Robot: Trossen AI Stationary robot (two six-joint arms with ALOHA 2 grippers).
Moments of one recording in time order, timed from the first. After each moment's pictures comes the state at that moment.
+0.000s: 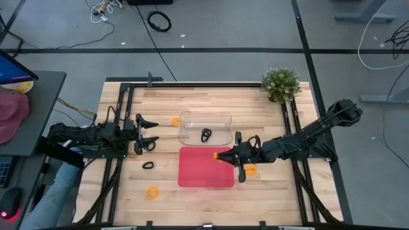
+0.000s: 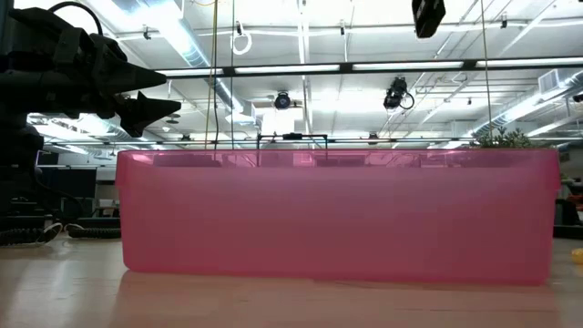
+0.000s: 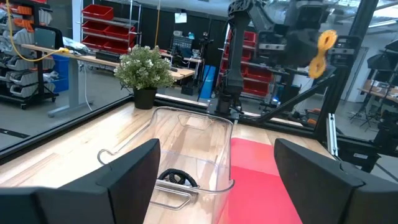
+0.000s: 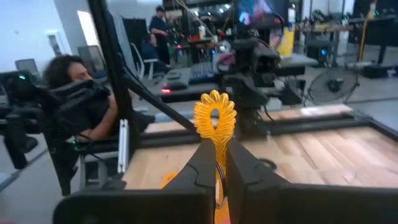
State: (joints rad) left arm -0.13 0.01 0.01 0.08 -0.29 -0.17; right arm 0.45 1.36 0.73 0.61 0.40 0.14
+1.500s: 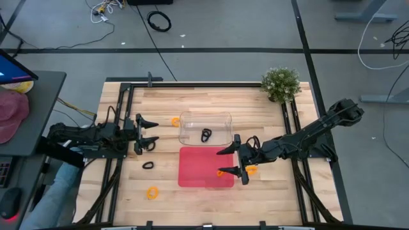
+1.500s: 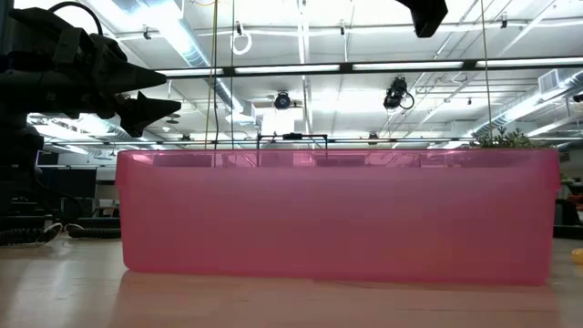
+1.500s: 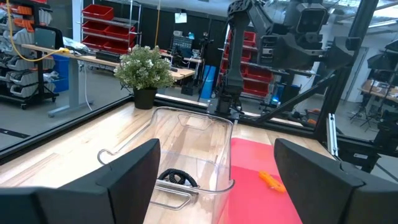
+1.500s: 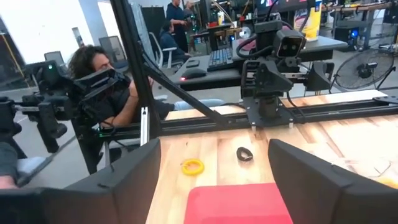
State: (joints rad) left arm -0.13 0.01 0.01 0.08 -0.29 -0.17; right arm 0.45 1.34 0.73 0.55 0.30 0.18
